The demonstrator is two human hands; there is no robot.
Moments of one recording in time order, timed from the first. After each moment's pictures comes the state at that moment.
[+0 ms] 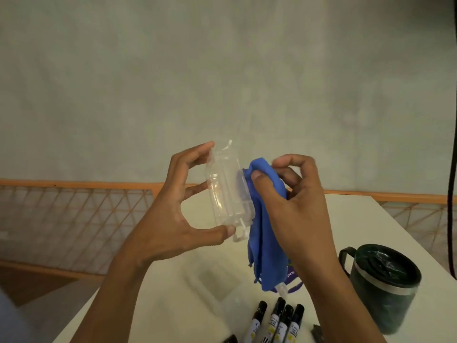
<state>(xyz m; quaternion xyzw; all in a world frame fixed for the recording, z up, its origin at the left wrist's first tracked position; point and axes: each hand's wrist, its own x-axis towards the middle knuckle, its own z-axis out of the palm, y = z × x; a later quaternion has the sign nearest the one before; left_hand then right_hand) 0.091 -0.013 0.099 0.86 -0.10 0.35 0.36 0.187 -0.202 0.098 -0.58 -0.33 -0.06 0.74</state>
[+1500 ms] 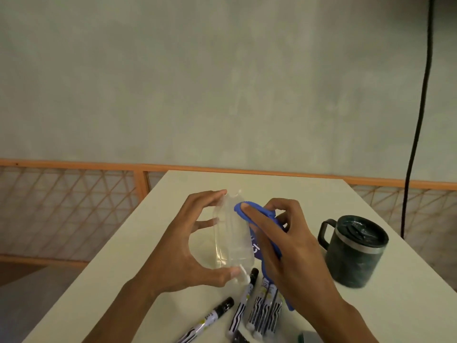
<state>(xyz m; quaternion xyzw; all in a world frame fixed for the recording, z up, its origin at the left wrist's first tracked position) 0.066 -0.019 0.001 0.84 -0.12 0.30 0.43 0.160 -0.237 -0.001 -0.78 -0.45 -0.27 0.35</state>
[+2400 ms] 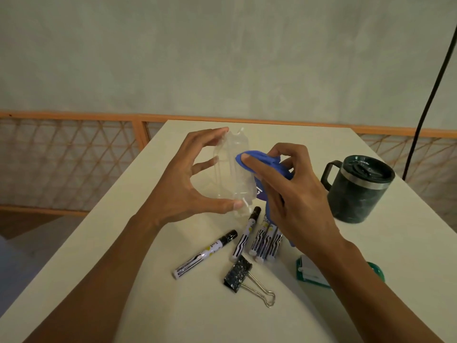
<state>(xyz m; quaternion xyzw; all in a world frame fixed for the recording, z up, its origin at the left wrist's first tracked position) 0.068 -0.012 -0.011 0.86 -0.11 0.29 0.42 0.151 -0.244 -0.019 -0.77 -0.47 -0.30 0.31</state>
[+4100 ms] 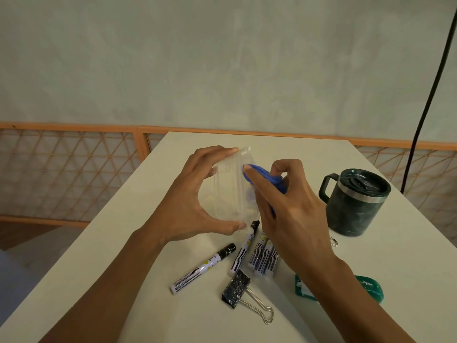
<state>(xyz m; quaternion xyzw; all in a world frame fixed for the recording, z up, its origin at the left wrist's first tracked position) 0.065 -0.026 -0.007 0.88 -0.11 0.29 0.35 0.138 -0.237 -0.013 -0.80 -0.40 -0.29 0.34</state>
